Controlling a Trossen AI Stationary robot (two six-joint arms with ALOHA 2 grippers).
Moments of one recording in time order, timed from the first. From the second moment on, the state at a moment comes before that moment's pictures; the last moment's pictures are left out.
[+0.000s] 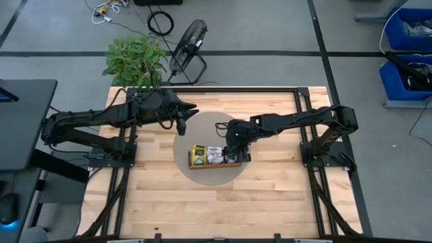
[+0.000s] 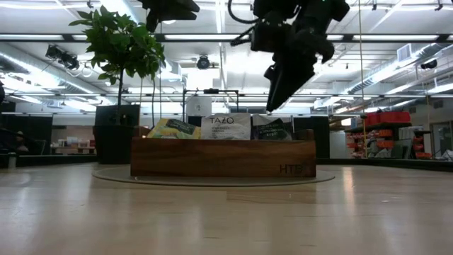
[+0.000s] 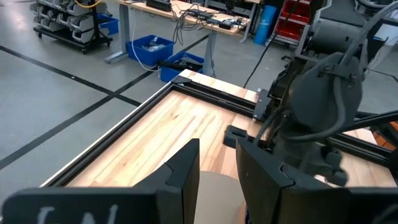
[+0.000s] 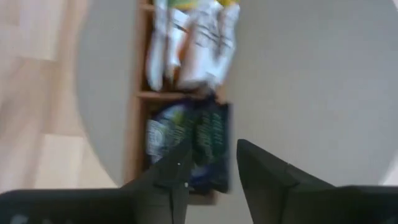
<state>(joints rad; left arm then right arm) 0.15 1.08 0.99 -0.14 -0.21 -0.22 -0.03 1.65 1.21 -0.65 -0.05 -0.15</state>
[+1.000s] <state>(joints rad) 0.15 1.08 0.99 -0.15 -0.21 -0.21 -0.07 1.62 1.18 -0.68 -0.14 -0.05</state>
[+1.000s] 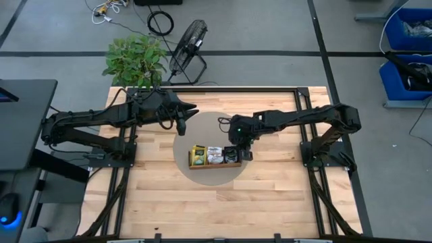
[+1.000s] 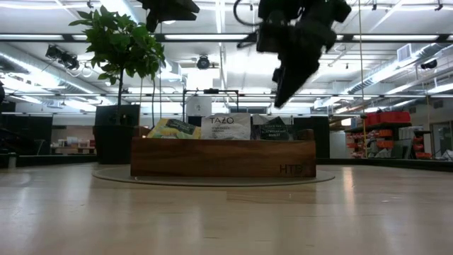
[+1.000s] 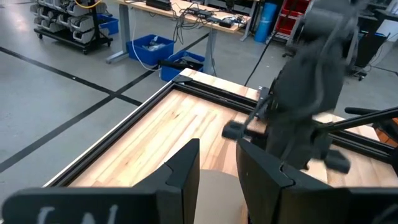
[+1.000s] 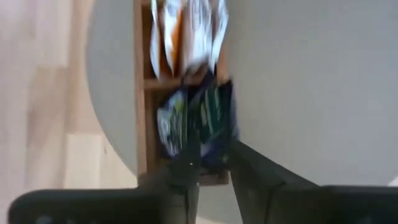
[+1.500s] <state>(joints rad) 0.10 0.97 0.98 -0.23 -0.44 -0.22 -0.09 1.28 1.21 -0.93 -0.06 0.16</state>
